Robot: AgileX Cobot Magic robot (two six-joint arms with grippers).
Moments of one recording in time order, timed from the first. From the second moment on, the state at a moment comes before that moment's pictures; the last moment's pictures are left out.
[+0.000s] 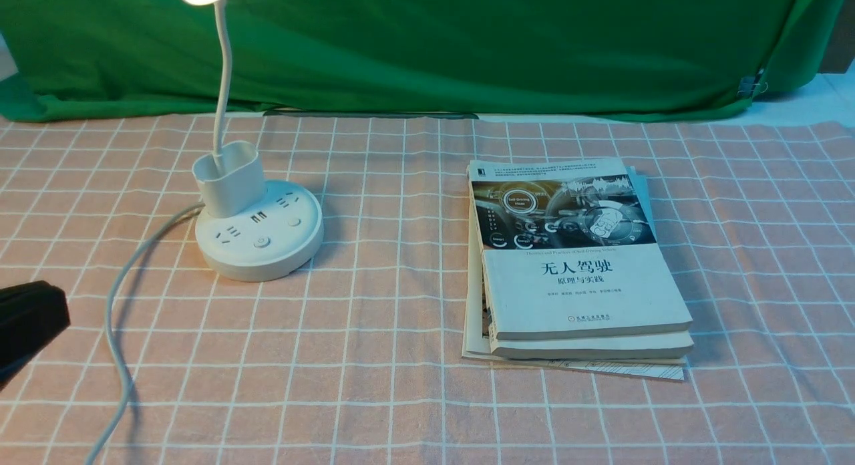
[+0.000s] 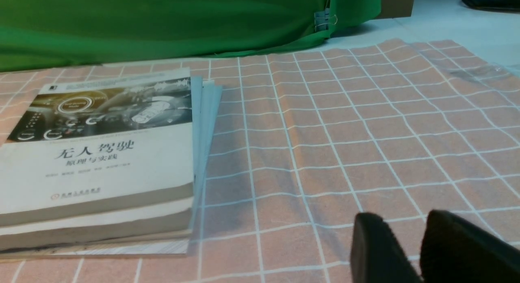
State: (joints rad) right arm -0.03 0.00 0.01 0.01 0.25 0.07; left arm -0.60 0.36 -0.60 0.10 0.58 -0.10
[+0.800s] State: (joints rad) right arm -0.03 0.00 0.01 0.01 0.25 0.07; left arm -0.01 0.00 0.00 0.08 -0.17 -0.10
